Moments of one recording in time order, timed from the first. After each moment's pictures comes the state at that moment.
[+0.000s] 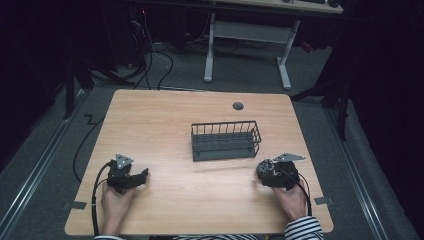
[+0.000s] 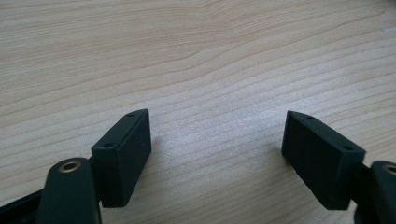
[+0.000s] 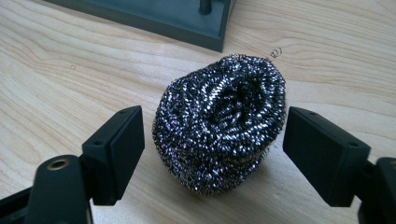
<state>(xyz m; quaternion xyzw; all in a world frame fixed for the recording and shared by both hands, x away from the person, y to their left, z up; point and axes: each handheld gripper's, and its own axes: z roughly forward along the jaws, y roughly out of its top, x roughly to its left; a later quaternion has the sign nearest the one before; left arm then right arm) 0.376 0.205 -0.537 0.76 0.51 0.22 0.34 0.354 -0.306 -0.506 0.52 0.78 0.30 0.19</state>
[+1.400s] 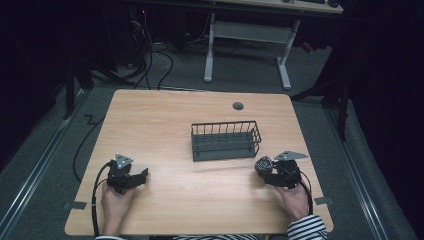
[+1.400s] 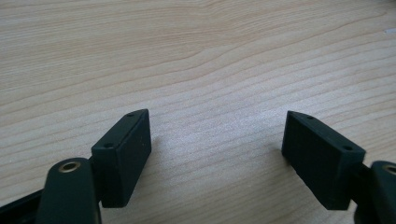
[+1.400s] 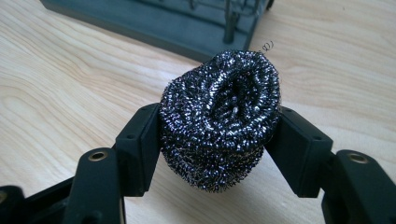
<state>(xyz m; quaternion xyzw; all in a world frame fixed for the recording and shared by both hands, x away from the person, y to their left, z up) 0.376 0.205 -0.537 0.75 0.52 0.22 0.34 0.348 -0.302 -0.481 0.49 0.79 0.32 0.18</state>
